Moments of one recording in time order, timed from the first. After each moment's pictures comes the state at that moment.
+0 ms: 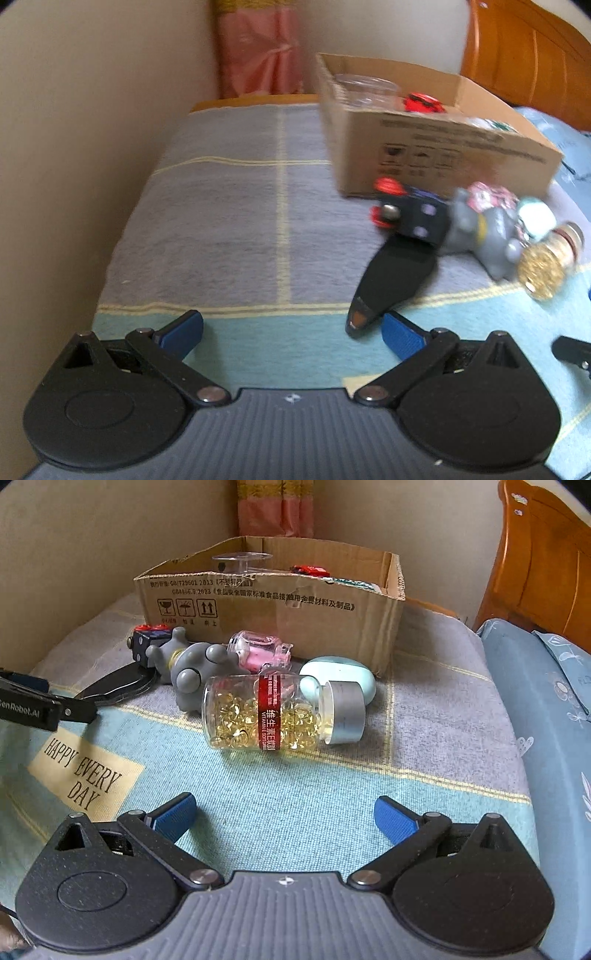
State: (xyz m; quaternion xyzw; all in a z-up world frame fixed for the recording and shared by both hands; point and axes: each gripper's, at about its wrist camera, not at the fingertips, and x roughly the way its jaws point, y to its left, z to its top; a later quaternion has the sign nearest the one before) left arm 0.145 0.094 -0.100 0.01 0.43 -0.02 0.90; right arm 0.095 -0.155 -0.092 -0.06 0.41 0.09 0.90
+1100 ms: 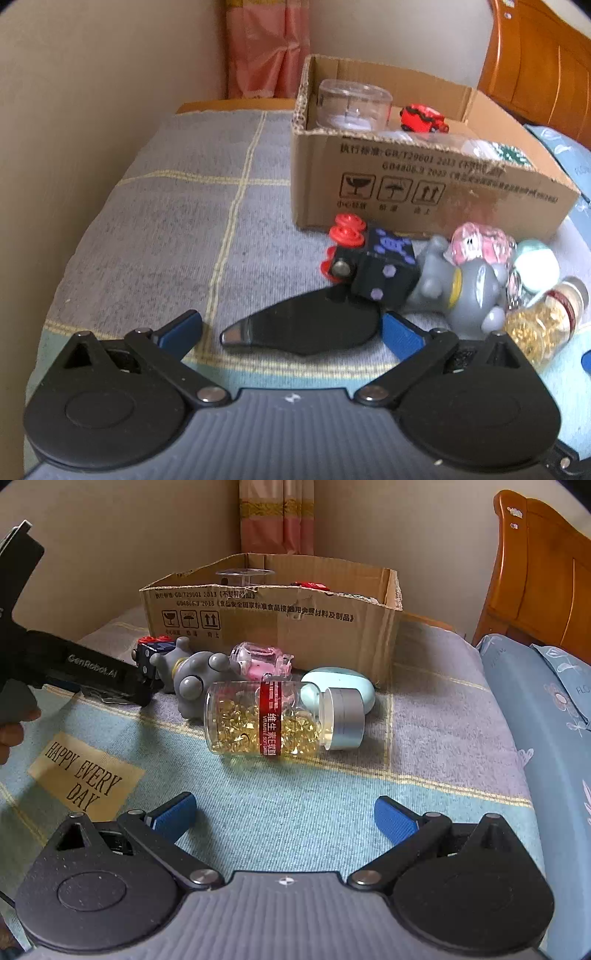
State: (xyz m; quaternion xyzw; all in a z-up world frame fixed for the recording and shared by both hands) left arm 0.178 0.045 -0.099 -0.03 0.43 0.01 0.90; right arm 0.088 -0.158 -0.096 -0.06 0.38 0.10 0.92
